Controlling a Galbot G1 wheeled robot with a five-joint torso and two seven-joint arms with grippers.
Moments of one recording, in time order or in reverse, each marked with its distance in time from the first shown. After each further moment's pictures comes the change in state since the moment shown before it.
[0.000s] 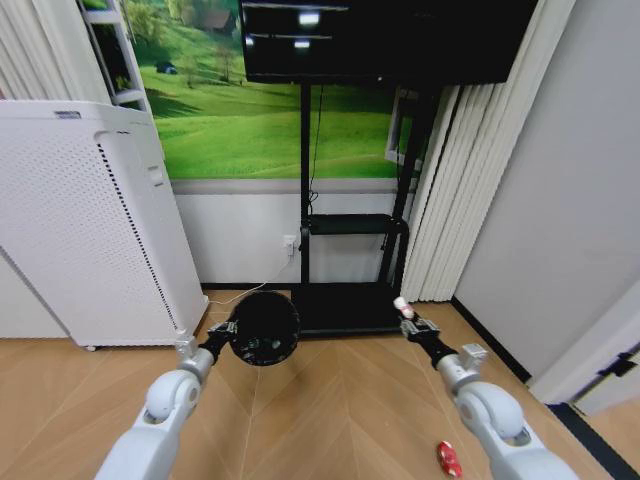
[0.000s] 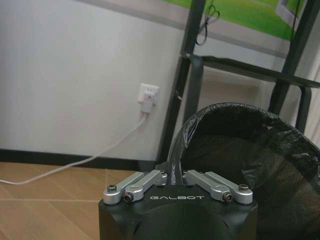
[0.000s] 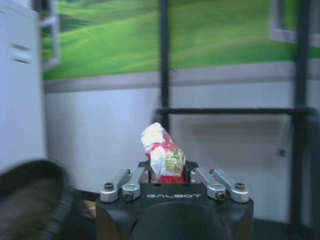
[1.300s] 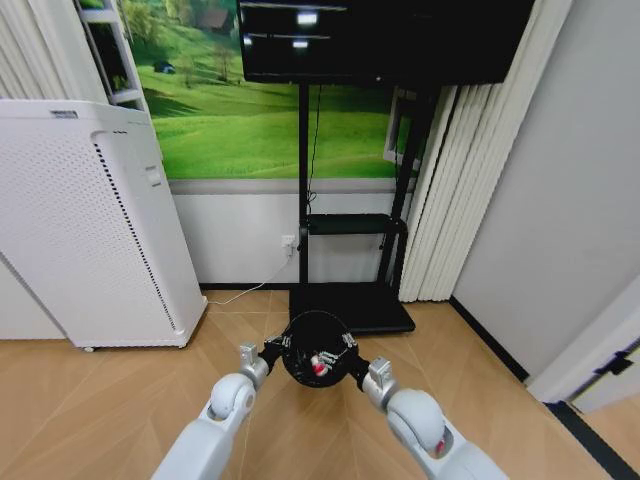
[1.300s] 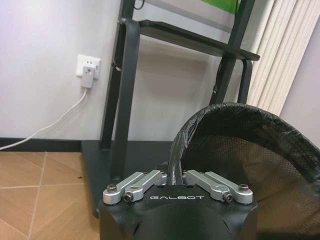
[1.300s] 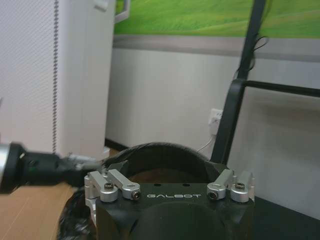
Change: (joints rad) left arm -0.031 -0.054 0.200 0.005 0.044 -0.002 -0.020; right arm 0.084 0.033 -0.336 0.013 -0.245 -0.110 0.050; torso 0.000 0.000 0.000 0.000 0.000
